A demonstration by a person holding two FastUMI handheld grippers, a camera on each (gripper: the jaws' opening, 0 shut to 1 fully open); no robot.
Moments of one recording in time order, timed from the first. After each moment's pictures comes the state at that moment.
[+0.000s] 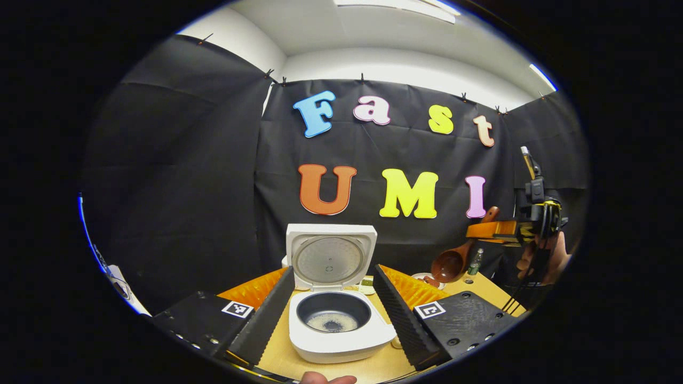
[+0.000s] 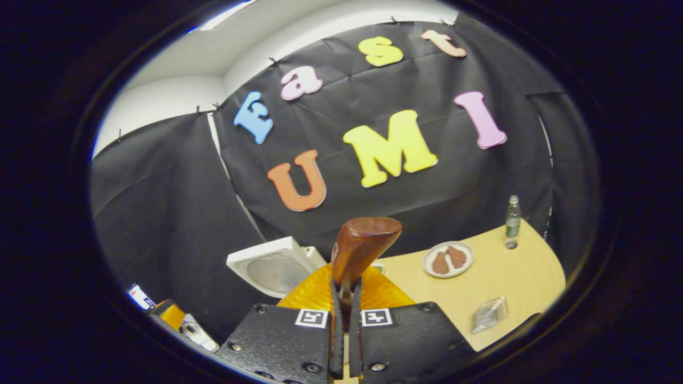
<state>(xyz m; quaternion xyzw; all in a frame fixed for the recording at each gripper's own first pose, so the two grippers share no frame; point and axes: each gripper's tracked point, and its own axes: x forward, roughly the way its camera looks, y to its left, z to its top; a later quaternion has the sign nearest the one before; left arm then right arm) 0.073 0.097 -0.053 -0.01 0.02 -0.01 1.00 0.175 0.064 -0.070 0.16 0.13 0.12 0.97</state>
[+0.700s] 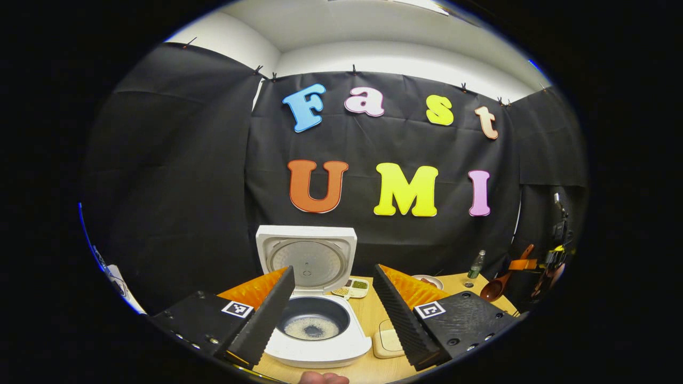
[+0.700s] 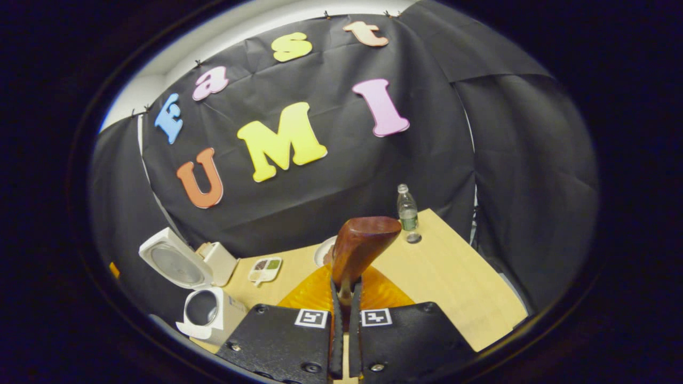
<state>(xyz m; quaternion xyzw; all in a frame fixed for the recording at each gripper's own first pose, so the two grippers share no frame) 0.117 0.036 -0.040 0.00 0.04 0.01 1.00 0.192 -0.151 -0.189 0.16 0.19 -0.04 0.97</state>
